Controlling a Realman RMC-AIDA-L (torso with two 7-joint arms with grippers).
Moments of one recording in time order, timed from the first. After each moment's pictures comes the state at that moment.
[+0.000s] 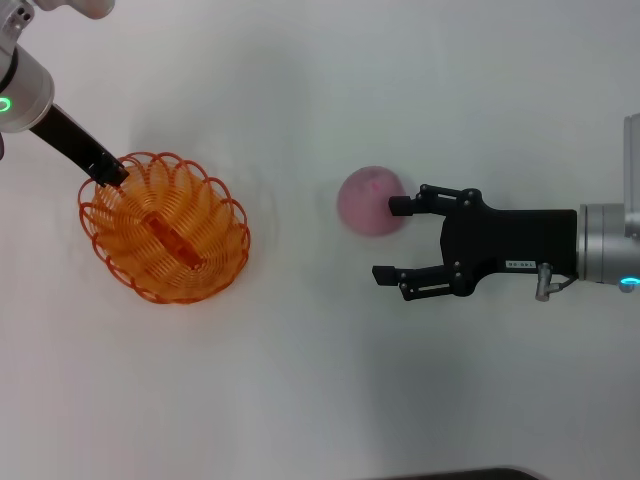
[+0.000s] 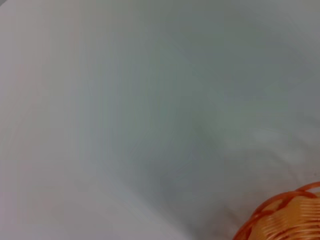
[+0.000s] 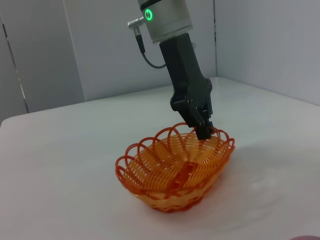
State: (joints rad) left arm -0.93 -2.05 1.05 0.72 2.86 1.31 -2.26; right arm 0.45 2.09 -0.82 -0.45 -1.94 -1.46 0.98
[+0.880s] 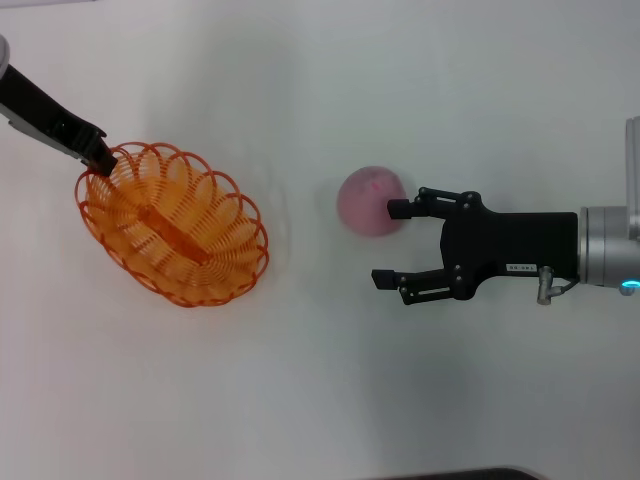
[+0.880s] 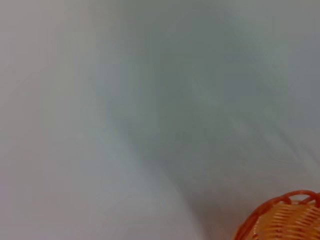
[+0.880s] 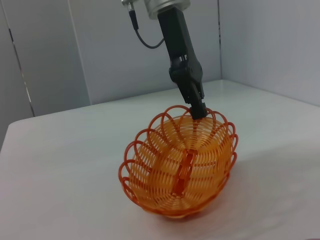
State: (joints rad) left arm -0.99 -1.98 0.83 0.71 2.85 1.53 -2.40; right arm 0.44 2.09 -0.82 -0.45 -1.94 -1.48 0.98
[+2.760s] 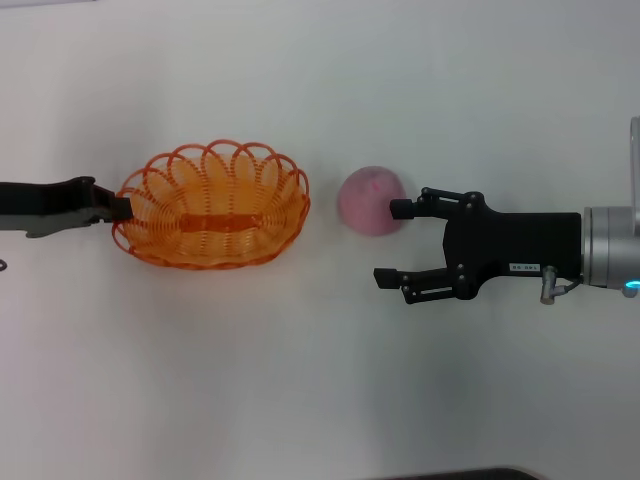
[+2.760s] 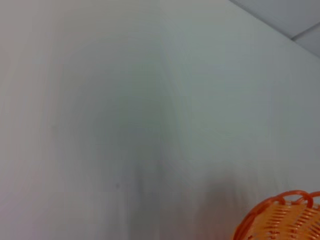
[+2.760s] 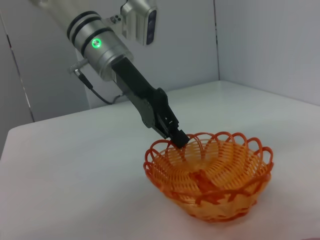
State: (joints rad) left arm -0.57 -2.17 0.56 0.95 2.55 1.47 -2.49; right arm 0.44 2.09 -0.82 -0.46 -1.94 -1.49 1.01
